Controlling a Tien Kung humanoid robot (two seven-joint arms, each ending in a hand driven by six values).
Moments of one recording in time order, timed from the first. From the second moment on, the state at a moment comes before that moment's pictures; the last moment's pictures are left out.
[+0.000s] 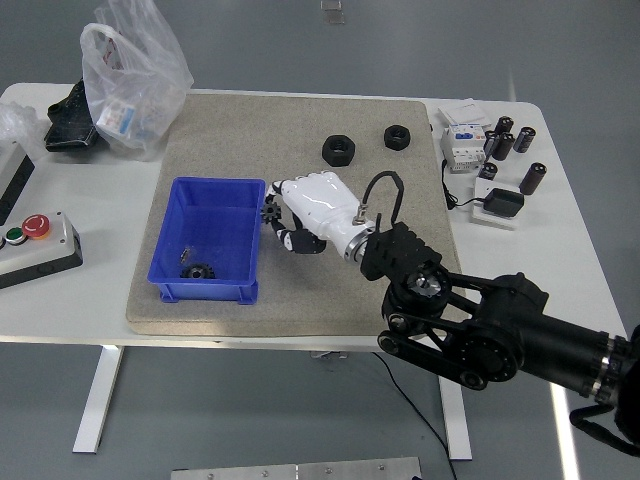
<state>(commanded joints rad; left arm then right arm) 0.01 0.09 -1.50 -0.18 1.38 0.16 0.13 0.83 -0.09 0.32 1.22 -1.98 -0.25 -0.36</state>
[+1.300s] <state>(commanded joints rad) 0.02 0.09 -1.51 -0.18 1.38 0.16 0.13 0.67 -0.16 0.62 1.17 -1.74 -0.28 -0.20</state>
